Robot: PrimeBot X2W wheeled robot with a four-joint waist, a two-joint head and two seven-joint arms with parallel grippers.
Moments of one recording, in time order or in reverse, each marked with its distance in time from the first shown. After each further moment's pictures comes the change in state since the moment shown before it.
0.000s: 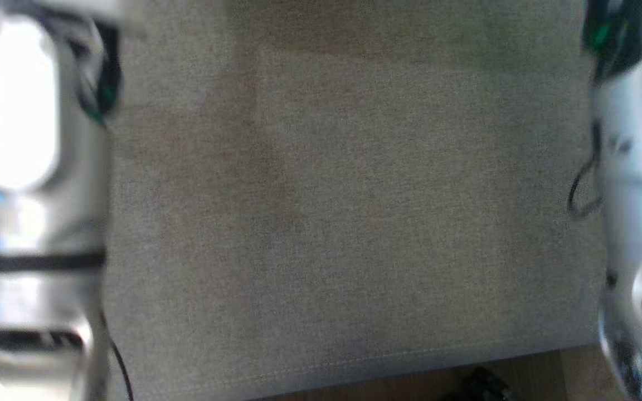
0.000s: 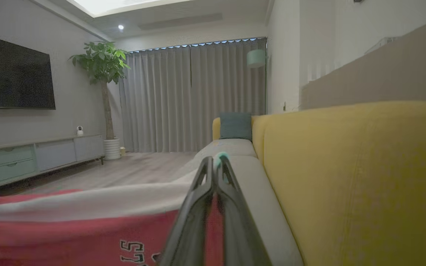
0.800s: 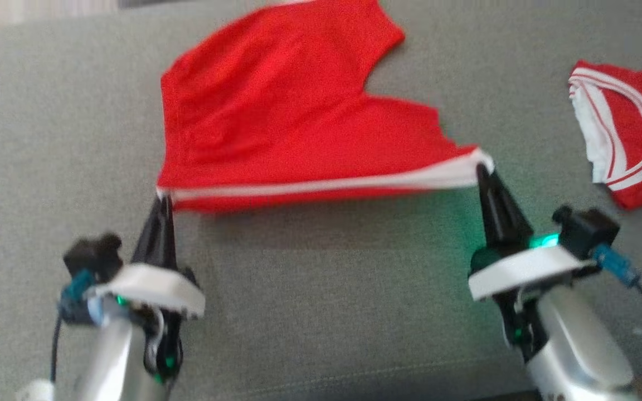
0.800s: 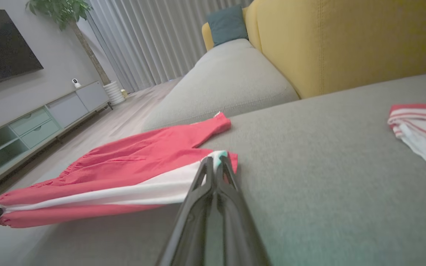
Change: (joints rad) left arm 0.789 -0.084 0.057 -0.075 -0.160 0.021 0.001; right arm 0.802 -0.006 0.140 -0.057 0.208 0.000 0.003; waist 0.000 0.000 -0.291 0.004
